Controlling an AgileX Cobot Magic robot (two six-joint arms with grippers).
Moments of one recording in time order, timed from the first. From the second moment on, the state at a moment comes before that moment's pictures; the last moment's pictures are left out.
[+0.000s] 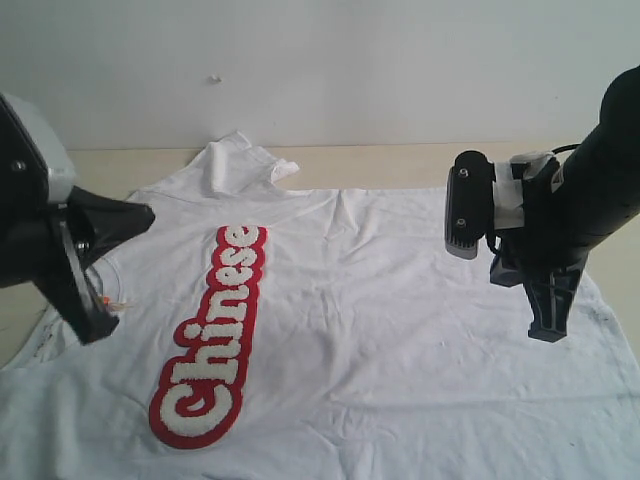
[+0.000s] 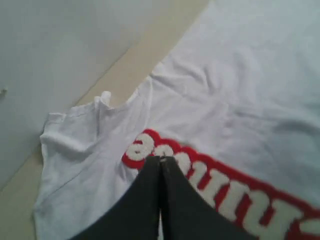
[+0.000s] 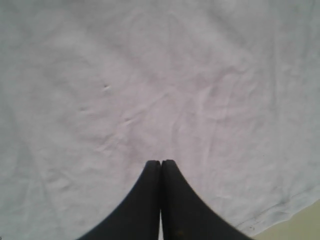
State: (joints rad) left arm -0.28 1.32 -0.51 1.01 -0.46 -0.30; right arm 0.18 1.60 -0.93 0.02 0.64 -1.04
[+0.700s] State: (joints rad) left arm -0.38 1.20 -0.45 0.03 0.21 1.25; right arm 0.18 1.60 -0.93 0.02 0.63 -1.04
